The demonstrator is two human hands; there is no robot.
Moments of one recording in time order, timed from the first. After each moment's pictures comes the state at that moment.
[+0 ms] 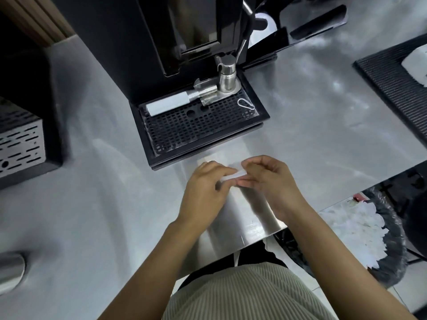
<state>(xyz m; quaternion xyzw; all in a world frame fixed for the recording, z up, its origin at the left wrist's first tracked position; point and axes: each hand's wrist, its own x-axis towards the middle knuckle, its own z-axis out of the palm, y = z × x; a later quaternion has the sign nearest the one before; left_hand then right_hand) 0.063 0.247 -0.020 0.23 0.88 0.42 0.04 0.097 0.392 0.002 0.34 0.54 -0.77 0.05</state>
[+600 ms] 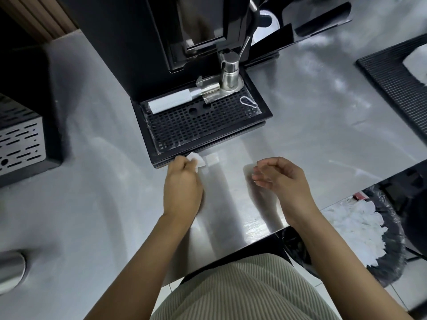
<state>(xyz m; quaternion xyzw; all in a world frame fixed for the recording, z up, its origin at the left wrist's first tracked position) 0.042 0.214 -0.056 0.12 0.97 0.22 -0.02 0.111 0.396 -0.003 0.38 0.59 -0.71 -0.02</state>
